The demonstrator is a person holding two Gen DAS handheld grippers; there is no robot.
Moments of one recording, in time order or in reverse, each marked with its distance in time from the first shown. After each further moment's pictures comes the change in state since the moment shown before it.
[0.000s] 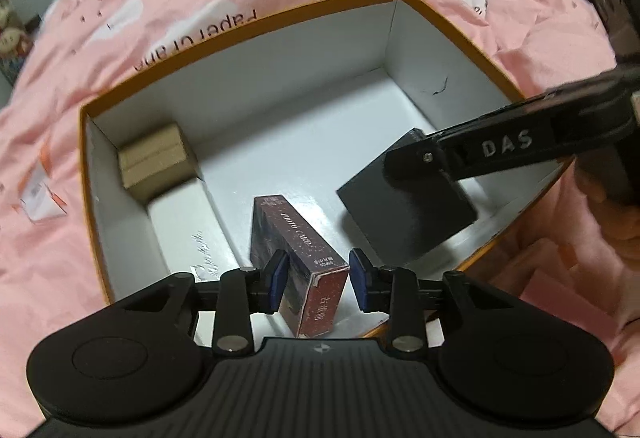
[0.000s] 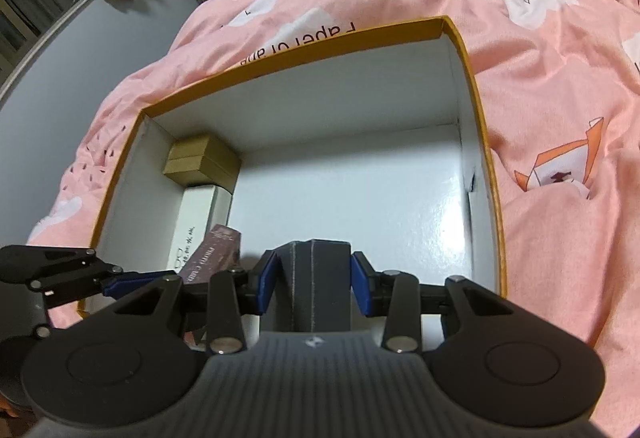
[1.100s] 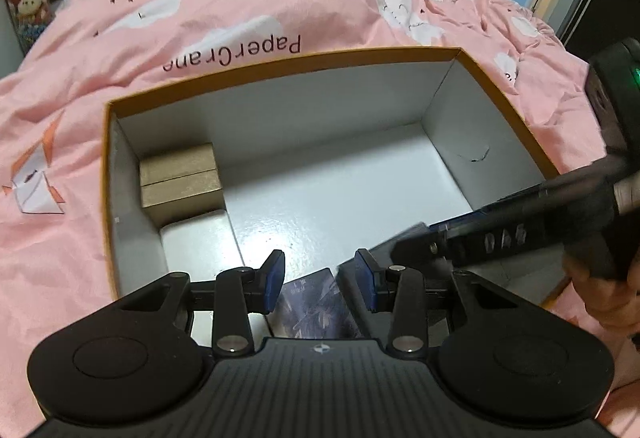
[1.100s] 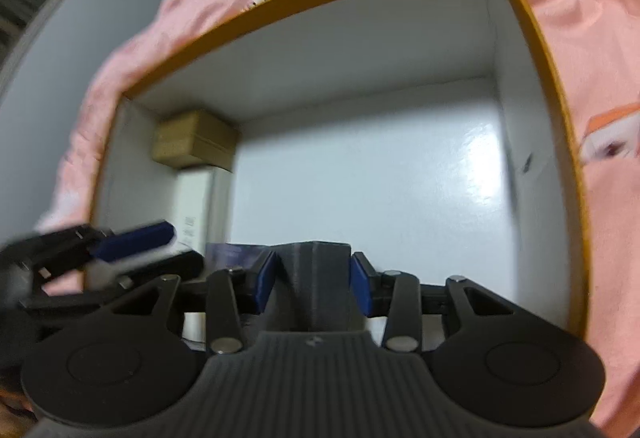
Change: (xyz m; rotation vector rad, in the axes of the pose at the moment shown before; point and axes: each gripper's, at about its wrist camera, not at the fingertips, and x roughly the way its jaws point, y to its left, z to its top) left arm 0.014 0.044 0.016 -0.157 -0.104 -0.033; right arm 0.044 0.007 0.017 0.003 0.177 -0.010
